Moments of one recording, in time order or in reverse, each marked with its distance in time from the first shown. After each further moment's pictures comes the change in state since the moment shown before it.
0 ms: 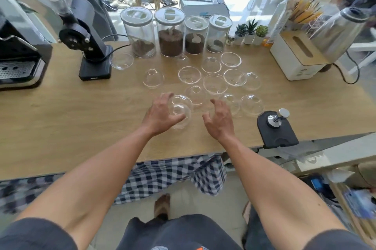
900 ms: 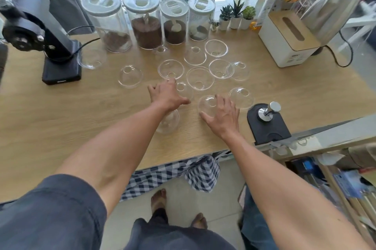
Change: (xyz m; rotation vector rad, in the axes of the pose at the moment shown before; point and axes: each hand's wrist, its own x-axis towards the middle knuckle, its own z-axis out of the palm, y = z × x) left_hand 0.109 0.050 0.062 0.379 -0.086 -0.161; right_hand 0.025 0.062 -0.012 -0.227 0.001 0.121
